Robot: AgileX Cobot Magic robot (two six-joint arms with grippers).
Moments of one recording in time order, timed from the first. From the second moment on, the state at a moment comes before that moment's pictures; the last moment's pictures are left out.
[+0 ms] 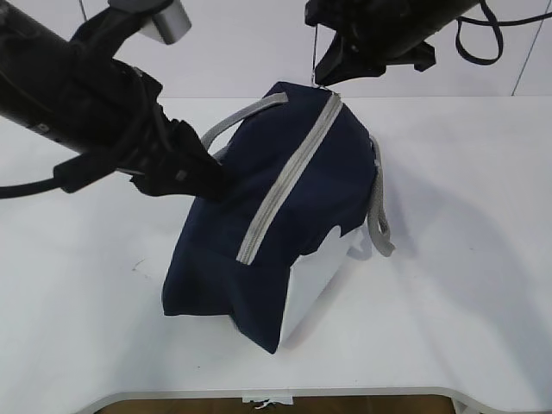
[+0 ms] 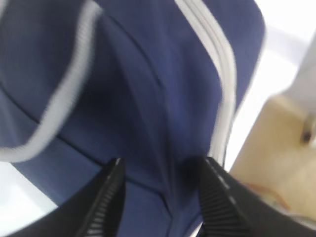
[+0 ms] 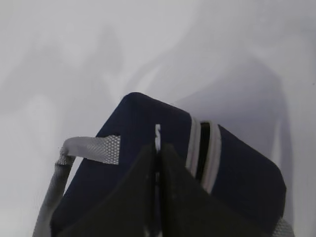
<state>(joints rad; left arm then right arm) -0.53 1.49 -1.13 -0.62 0.72 0.72 0.26 1.86 -1.67 0.46 0.80 -0.05</state>
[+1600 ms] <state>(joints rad) -0.53 1.58 -1.40 -0.53 0.83 0.68 0.26 1.86 -1.75 0.59 0.84 -0.15</state>
